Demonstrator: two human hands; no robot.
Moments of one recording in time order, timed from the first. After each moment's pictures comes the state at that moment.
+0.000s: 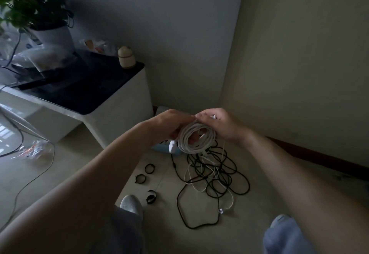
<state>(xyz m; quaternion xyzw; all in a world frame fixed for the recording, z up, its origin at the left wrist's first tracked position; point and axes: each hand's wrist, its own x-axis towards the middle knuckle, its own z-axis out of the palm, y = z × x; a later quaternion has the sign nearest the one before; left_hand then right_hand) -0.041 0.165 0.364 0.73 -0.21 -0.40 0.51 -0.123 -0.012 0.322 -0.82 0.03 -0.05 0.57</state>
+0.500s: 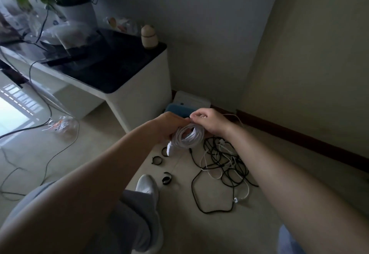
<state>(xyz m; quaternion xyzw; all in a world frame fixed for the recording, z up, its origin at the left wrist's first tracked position) -0.015 0.213 0.292 0.75 -0.03 -0.37 0.55 -0.066 0.052 0.264 -0.84 0.13 0.05 0.53</state>
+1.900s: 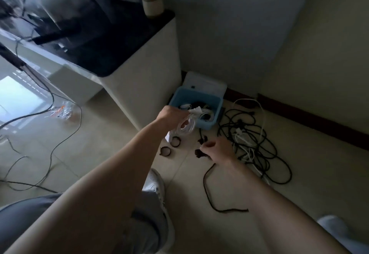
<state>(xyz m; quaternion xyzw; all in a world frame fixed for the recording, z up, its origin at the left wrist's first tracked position) 0.065 0.214 0.184 0.88 0.00 -0.29 0.38 -0.075 0.081 0.099 -0.81 0.28 0.09 0.51</state>
